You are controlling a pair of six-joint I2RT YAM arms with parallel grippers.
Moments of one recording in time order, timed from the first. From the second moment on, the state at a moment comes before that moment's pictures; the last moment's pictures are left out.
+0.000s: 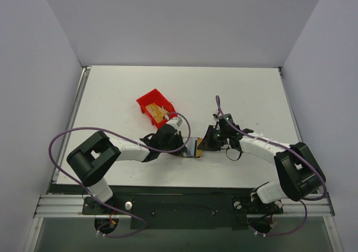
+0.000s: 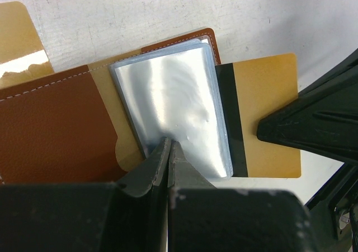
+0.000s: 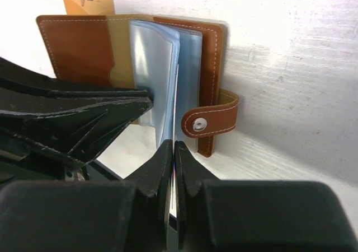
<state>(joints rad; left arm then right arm) -0.84 1.68 0.69 0.32 0.05 -0.69 0.49 1.45 0.62 -0.09 -0.36 0.77</state>
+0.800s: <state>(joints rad) -0.84 1.68 0.69 0.32 0.05 -0.69 0.49 1.39 0.61 -0.15 -0.29 0.76</state>
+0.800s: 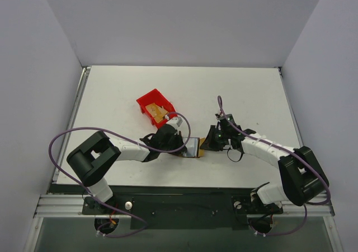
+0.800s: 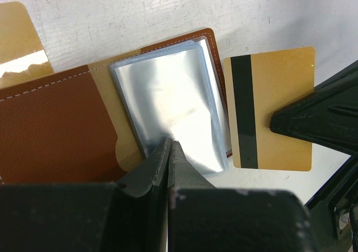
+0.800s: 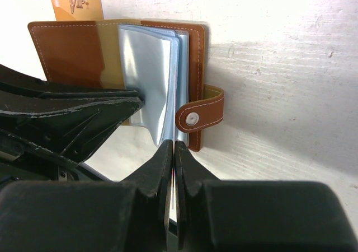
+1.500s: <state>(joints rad) -0.84 1.68 0.69 0.32 0.05 -0.70 0.49 1.43 0.62 -0.12 -0.31 0.77</state>
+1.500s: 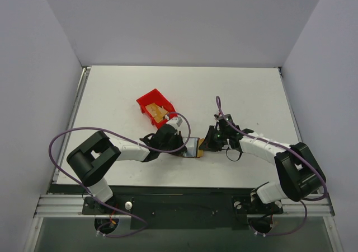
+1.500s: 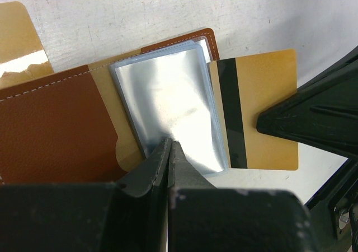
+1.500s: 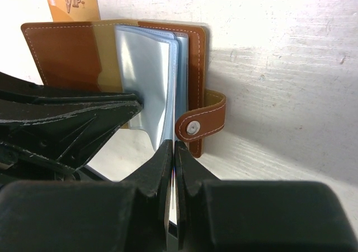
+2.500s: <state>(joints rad) -0.84 1.68 0.69 0.32 0.06 -0.70 0.49 1.45 0.61 -0.06 -0.37 0.78</state>
